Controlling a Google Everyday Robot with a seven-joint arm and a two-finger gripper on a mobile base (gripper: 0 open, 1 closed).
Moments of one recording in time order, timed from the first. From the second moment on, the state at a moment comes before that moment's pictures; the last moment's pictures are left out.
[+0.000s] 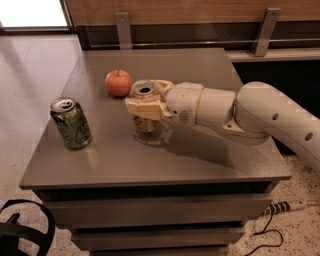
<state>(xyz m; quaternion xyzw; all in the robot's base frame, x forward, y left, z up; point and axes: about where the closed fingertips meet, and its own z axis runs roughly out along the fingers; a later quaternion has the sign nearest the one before) 0.546 0.039 0.913 -0.42 0.61 0.37 0.57</state>
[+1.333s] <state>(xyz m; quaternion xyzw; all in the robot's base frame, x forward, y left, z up) 0.491 0.091 0.893 -0.50 0.55 0.42 0.52</state>
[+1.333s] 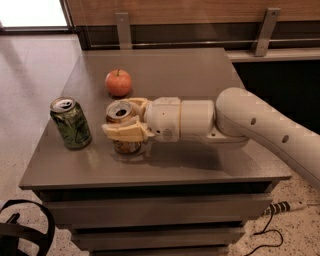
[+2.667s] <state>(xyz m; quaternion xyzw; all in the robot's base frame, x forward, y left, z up) 0.486 0.099 0.895 -0.50 0.55 0.42 0.52</state>
